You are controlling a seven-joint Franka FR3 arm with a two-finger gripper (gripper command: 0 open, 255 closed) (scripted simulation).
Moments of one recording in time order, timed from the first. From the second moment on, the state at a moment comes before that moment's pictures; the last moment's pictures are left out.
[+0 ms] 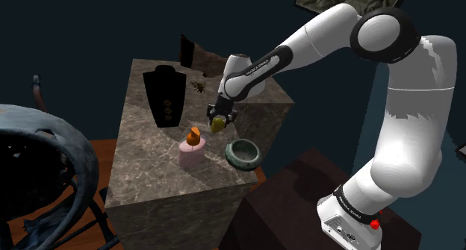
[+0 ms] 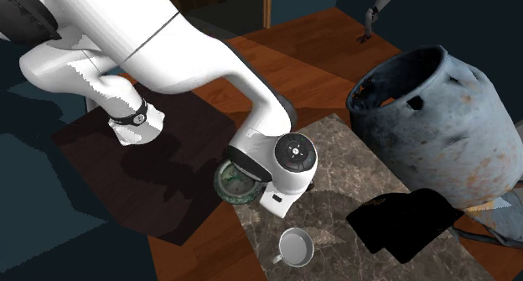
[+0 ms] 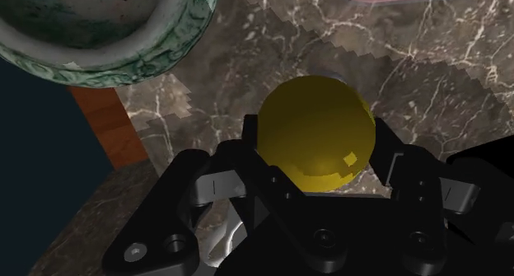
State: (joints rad) arm -0.07 0.53 0.26 -2.03 -0.01 2.55 0.85
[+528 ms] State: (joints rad) arm -0.08 0.44 0.28 -2.04 0.01 2.47 0.84
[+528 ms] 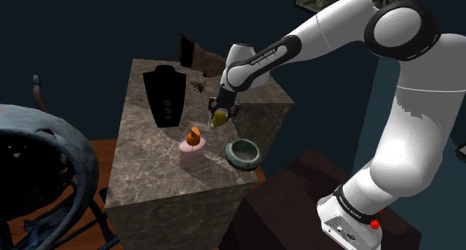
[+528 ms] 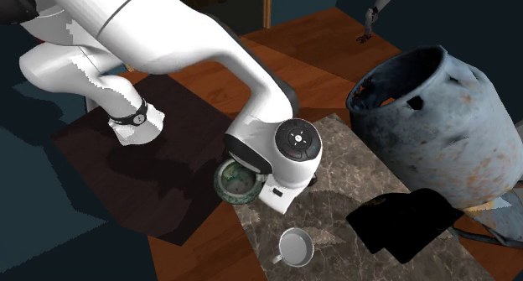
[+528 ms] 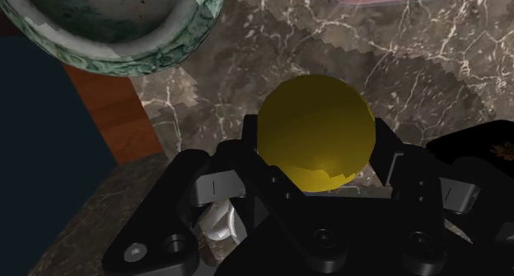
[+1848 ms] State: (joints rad) arm -0.18 -0.02 0.32 -2.62 0.25 2.59 0.61
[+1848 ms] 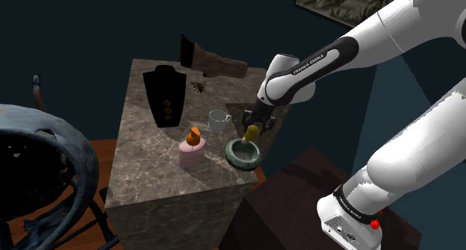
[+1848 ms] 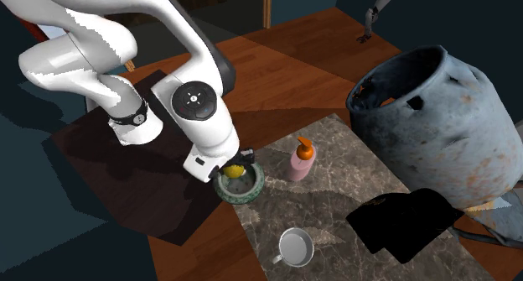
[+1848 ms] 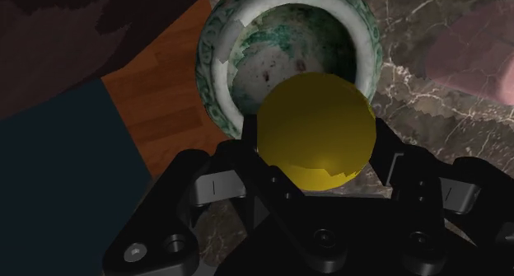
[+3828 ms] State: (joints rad) arm -0.19 0.07 0.32 -2.63 0.23 2.68 0.60
